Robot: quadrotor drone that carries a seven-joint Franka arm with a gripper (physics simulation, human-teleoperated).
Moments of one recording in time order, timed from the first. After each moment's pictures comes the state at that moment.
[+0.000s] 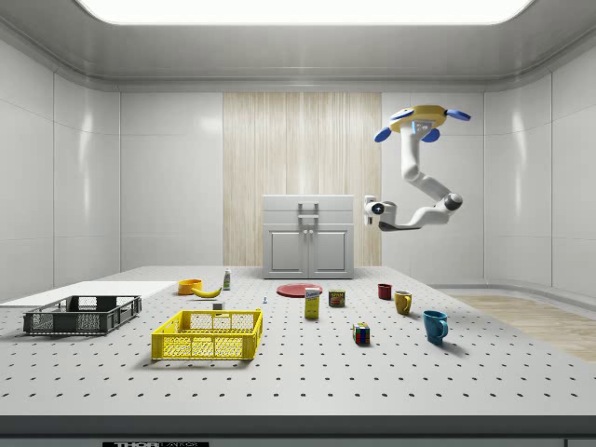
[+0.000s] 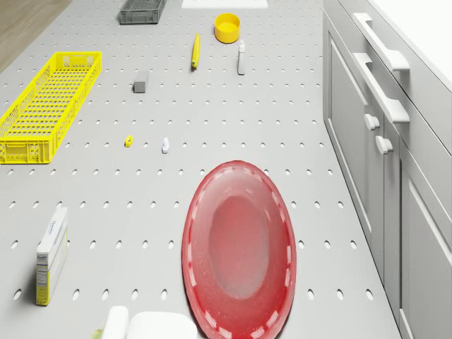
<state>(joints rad) 0.42 -0.90 -0.77 -2.44 0.99 1.53 0.67</state>
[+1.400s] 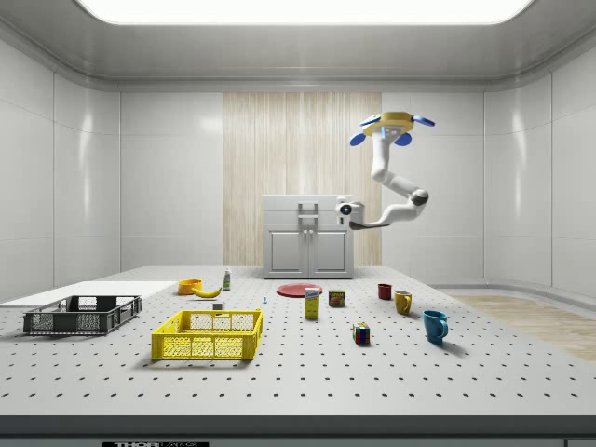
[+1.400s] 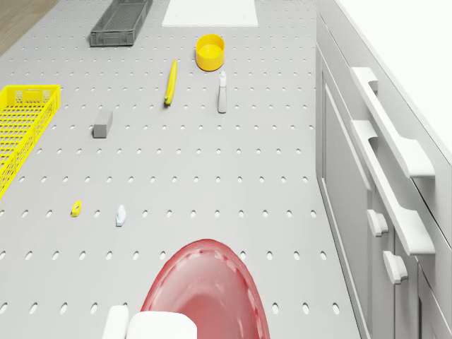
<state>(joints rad) 0.55 -1.01 -0.82 -2.45 0.90 1.64 0.74</state>
